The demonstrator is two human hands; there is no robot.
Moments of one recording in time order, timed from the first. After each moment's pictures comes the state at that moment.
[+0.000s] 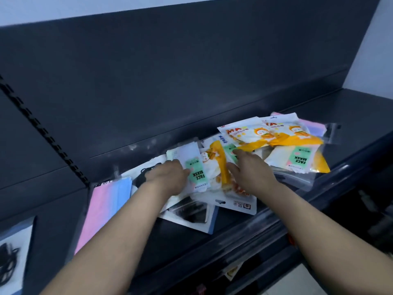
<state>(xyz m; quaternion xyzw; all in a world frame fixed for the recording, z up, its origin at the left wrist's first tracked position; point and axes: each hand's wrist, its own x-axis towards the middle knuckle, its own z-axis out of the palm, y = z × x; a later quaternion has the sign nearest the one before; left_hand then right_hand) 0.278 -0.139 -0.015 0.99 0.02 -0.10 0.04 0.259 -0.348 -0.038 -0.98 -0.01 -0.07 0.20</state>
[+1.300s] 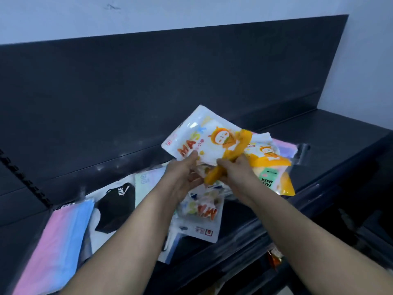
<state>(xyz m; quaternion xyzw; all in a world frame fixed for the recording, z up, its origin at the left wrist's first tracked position) 0.291 -0.254 0.014 0.62 0.14 -0.12 0.76 0.286 -0.391 -0.009 -0.64 0.09 -0.01 0.76</state>
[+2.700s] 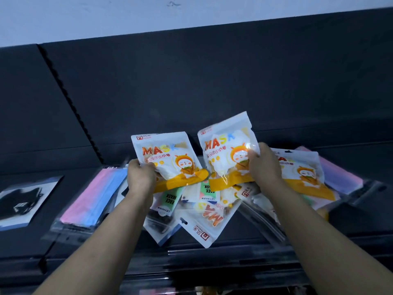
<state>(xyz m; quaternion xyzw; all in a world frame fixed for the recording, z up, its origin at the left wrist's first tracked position) 0.264 -0.192 -0.008 0.65 0.38 0.28 0.60 0.353 -0.427 -0.003 -0.87 -0.01 -0.08 0.49</state>
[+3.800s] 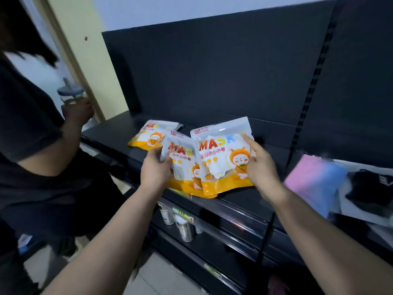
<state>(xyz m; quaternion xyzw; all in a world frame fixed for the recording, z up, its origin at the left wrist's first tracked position) -0.062 0.180 -0.019 0.65 0.52 0.37 0.41 0.124 0.034 -0.018 -0.75 -0.29 0.19 0.57</state>
